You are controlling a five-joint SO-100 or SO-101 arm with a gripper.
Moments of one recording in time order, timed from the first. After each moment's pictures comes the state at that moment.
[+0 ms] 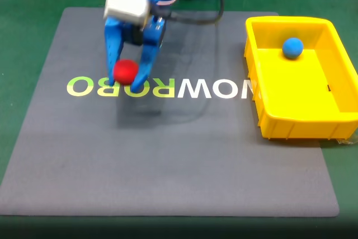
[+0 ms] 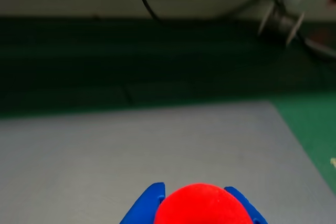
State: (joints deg) arm 13.6 72.9 94.0 -6.9 -91.1
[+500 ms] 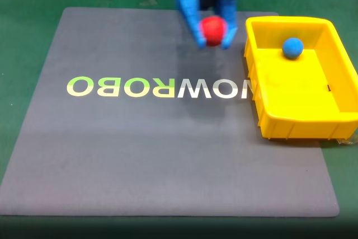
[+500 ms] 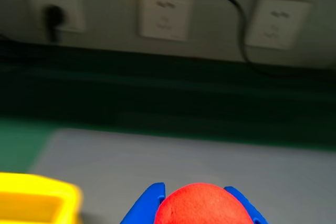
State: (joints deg) arm -2.6 92.3 108.1 -6.9 -88.3
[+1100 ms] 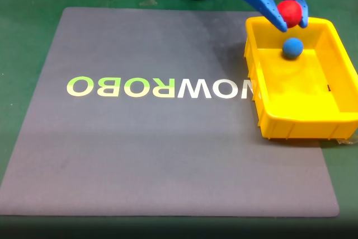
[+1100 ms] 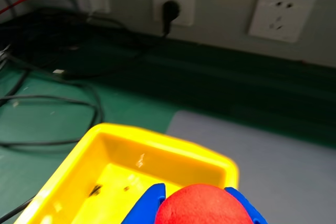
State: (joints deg) arm -19.5 100.7 118.5 -6.9 -85.2
